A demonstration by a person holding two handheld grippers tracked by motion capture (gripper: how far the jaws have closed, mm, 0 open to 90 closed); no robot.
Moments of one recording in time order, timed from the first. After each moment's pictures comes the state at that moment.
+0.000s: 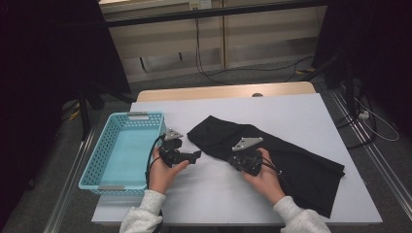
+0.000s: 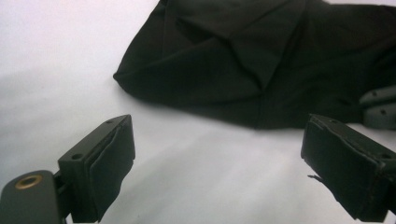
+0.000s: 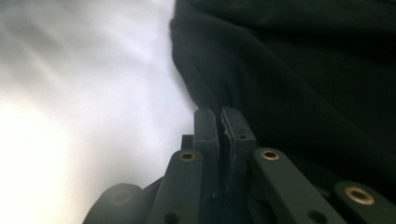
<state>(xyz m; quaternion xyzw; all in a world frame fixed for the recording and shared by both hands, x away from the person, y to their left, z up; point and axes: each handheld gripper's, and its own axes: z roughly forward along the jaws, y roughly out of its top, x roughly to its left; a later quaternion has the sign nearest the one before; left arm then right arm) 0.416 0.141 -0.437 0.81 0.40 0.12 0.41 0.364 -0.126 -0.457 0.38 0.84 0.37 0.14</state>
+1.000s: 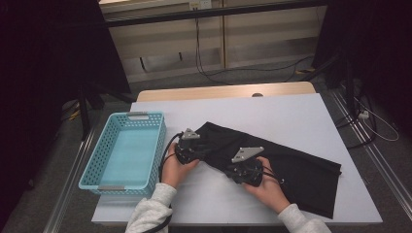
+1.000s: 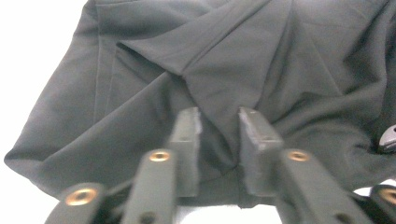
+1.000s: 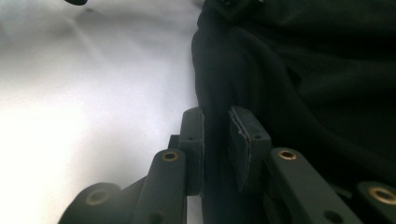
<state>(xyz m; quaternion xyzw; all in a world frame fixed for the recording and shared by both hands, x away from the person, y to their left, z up) 0.429 0.100 -0.454 0.85 0.33 0.08 0.41 0.337 -0.122 -0.459 0.34 0.85 0.39 0.11</state>
